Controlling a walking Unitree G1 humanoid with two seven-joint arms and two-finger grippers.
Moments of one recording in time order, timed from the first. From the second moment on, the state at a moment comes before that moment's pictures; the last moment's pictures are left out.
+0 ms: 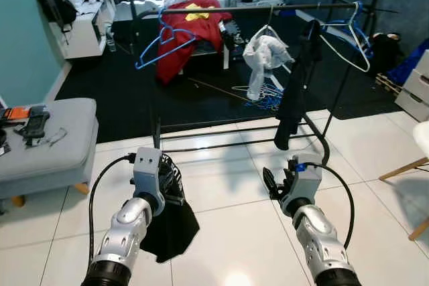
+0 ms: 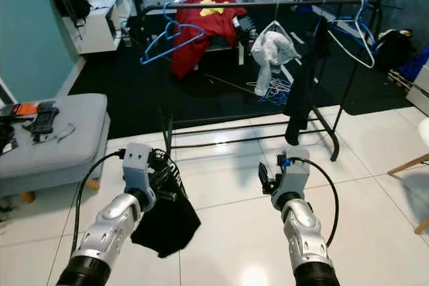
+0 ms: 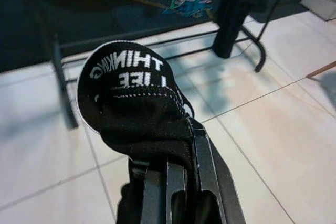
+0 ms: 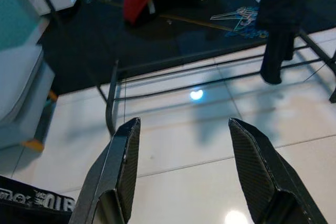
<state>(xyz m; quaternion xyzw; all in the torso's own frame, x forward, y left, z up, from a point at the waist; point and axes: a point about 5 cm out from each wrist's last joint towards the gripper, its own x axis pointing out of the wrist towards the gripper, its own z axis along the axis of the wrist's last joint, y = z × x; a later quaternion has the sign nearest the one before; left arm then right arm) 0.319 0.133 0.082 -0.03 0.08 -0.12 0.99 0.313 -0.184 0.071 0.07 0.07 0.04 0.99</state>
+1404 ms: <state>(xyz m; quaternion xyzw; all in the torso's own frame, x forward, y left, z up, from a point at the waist) 0.329 0.111 0.101 -0.03 0.05 -0.14 0.99 0.321 -0.191 0.091 0.05 0.02 0.04 1.00</state>
